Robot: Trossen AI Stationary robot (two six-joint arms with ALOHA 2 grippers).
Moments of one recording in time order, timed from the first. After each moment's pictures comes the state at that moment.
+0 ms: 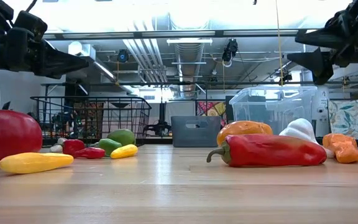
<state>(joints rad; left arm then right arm) 0.05 0.08 0.02 0.06 -0.20 0.15 0.05 0.03 0.02 0.11 0.21 0.28</state>
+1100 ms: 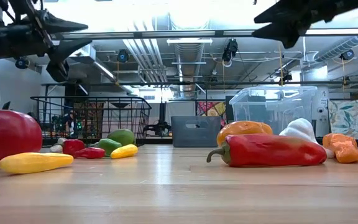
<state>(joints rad) 0.04 0.26 0.02 0.48 -0.11 -0.63 0.05 0.79 0.58 -0.03 0.25 0.13</state>
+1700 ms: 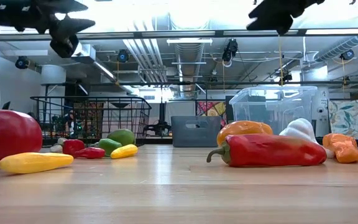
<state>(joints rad) -0.06 0.48 0.38 0.00 -0.04 -0.38 0.09 0.93 0.81 -0.32 0.28 0.11</state>
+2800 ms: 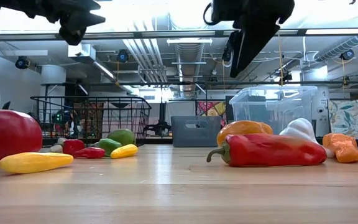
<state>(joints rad) -0.08 0.63 0.54 -0.09 -0.12 -0.24 0.10 1.63 1.37 -0.93 0.11 0.11</state>
